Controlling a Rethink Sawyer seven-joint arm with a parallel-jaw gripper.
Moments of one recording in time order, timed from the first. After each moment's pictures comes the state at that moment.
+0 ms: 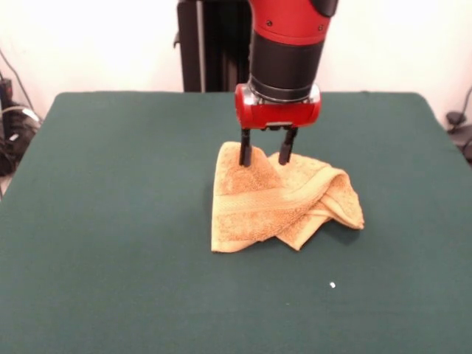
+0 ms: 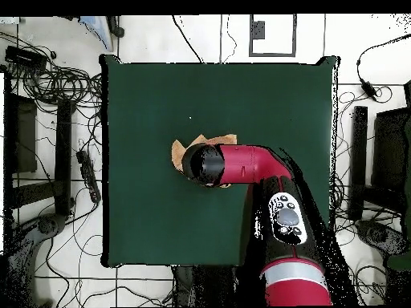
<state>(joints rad) -0.18 -0.56 0.04 1.55 -0.21 0.60 1.57</state>
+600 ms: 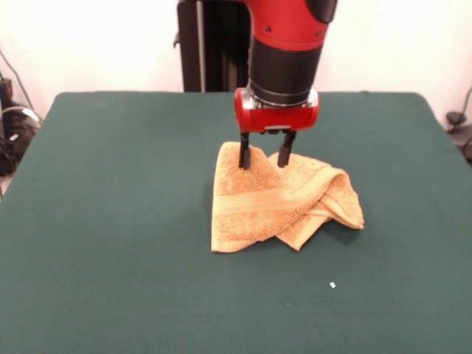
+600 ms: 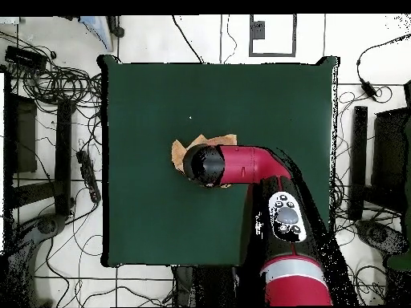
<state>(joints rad) -0.18 -0.54 0.04 1.55 -0.21 0.59 1.57</state>
